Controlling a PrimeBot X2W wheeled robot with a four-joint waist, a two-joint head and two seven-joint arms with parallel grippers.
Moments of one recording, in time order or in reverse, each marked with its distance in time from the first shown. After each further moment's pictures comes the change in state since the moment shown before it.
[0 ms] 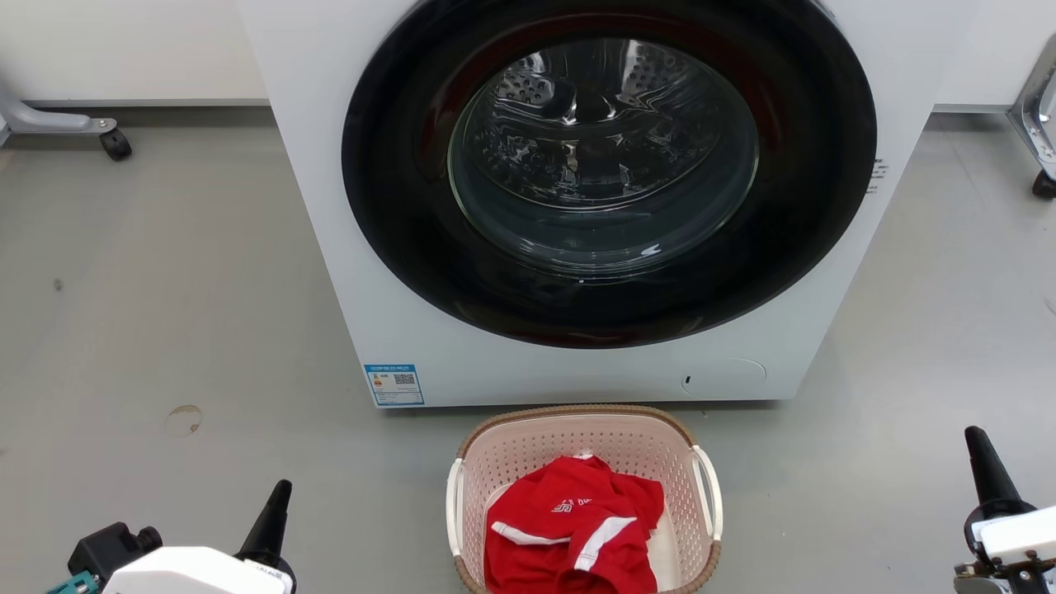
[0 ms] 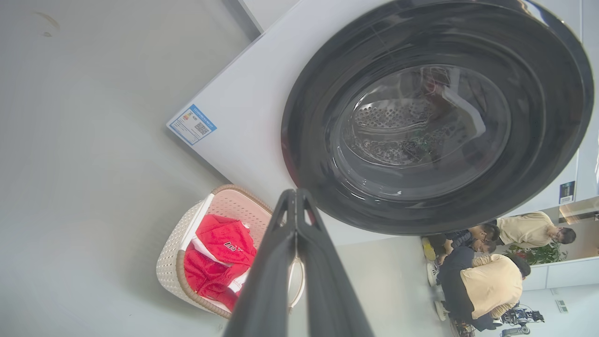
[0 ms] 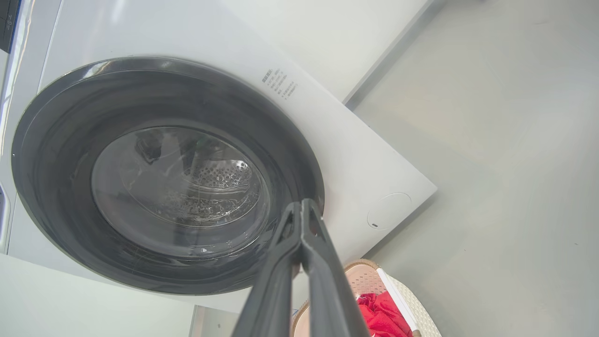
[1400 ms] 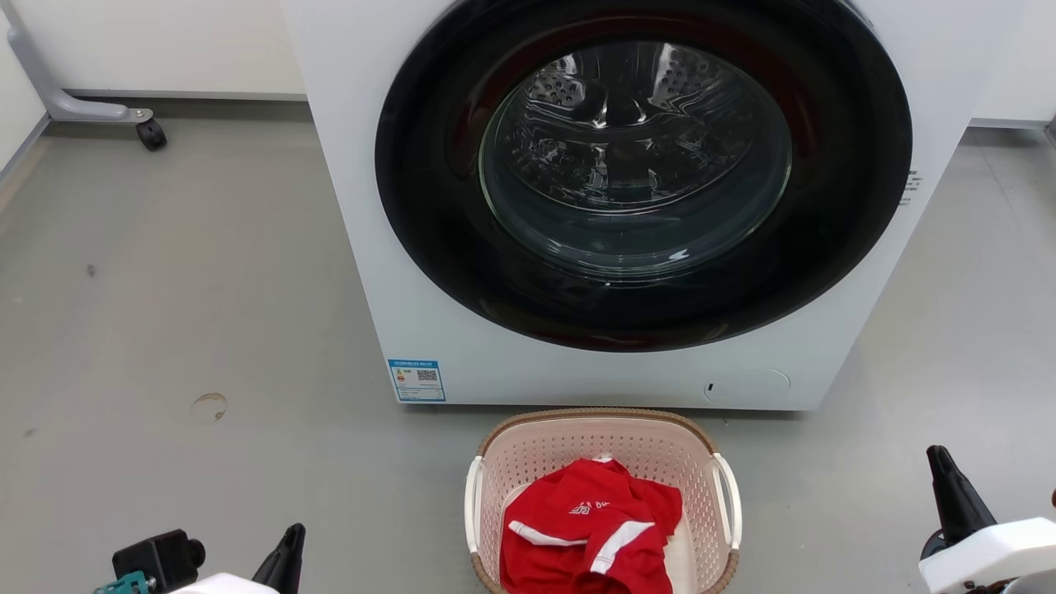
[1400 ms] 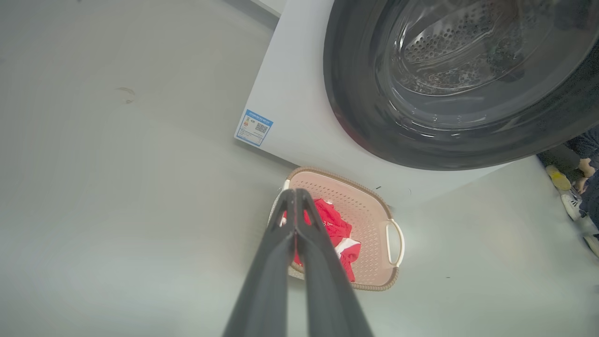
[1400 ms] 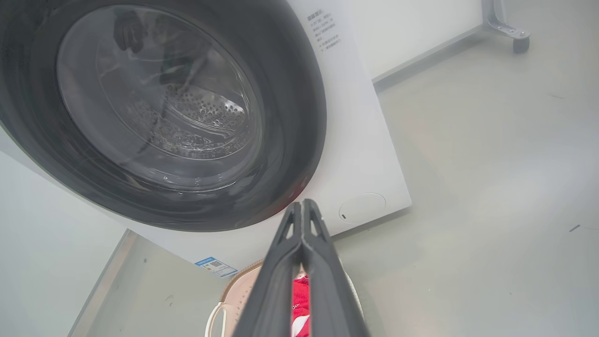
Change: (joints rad) left arm 0.055 0.166 -0.224 -0.122 0.281 0.178 -0.015; right arm 0.030 -0.004 0.083 0.015 -0.373 0.001 -0.076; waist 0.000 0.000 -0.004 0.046
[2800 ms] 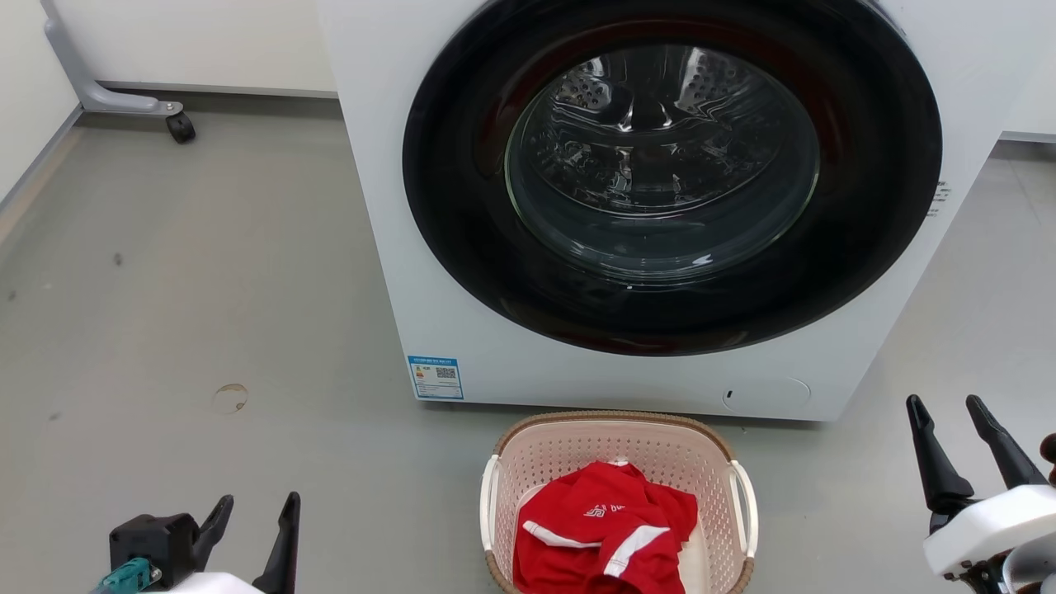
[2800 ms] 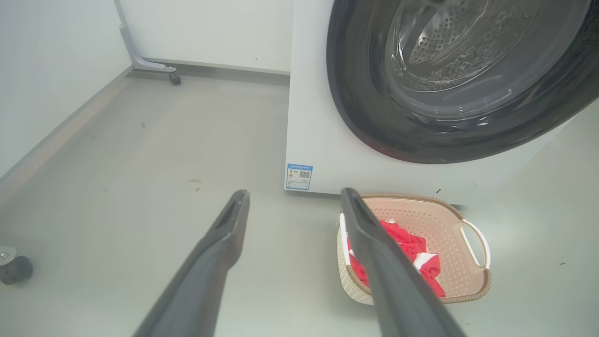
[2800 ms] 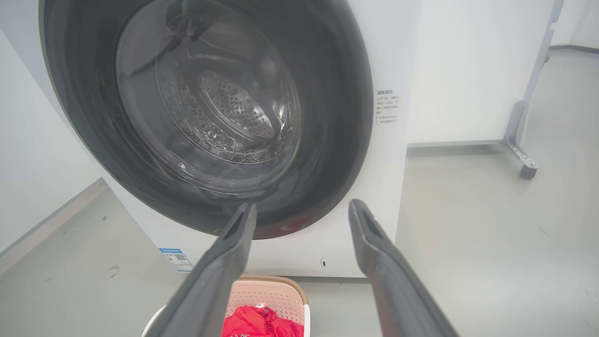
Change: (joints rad) left arm -0.030 0.204 -0.108 -0.170 0.232 0.141 -0.010; right arm -0.044 -0.074 0.042 -0.066 -0.292 -0.001 -0.059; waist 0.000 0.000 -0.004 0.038
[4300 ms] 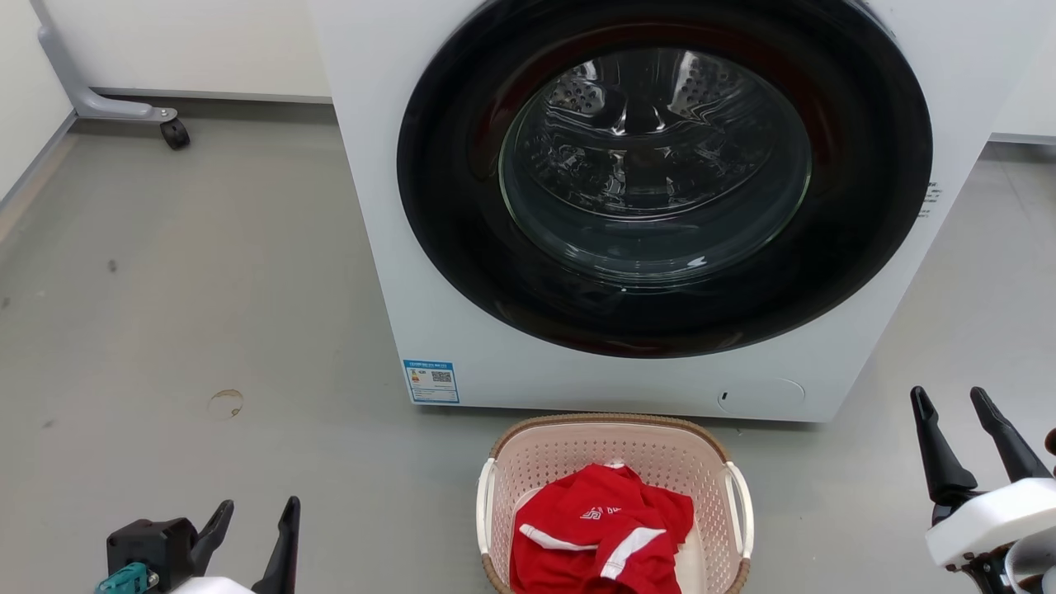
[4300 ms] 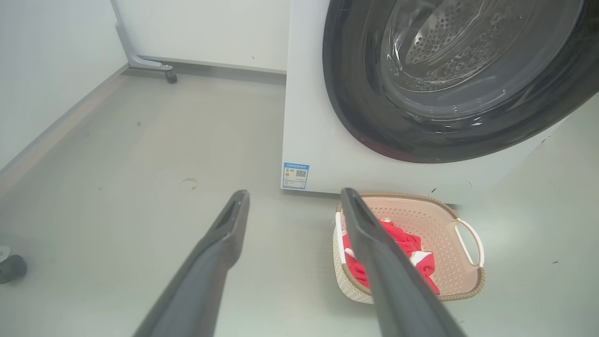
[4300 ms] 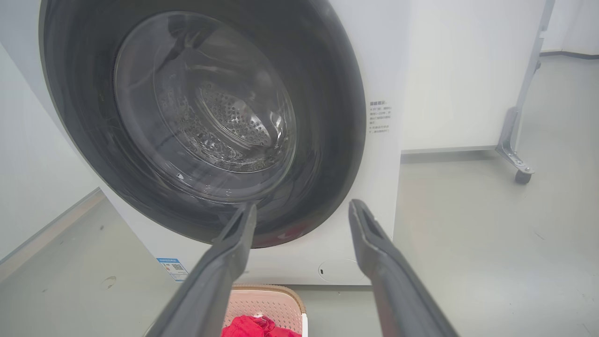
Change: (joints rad) left arm 0.019 -0.002 0.010 -0.013 -0.004 0.001 0.003; right arm -0.019 -0.004 0.003 0.018 0.011 0.000 -0.017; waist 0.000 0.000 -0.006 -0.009
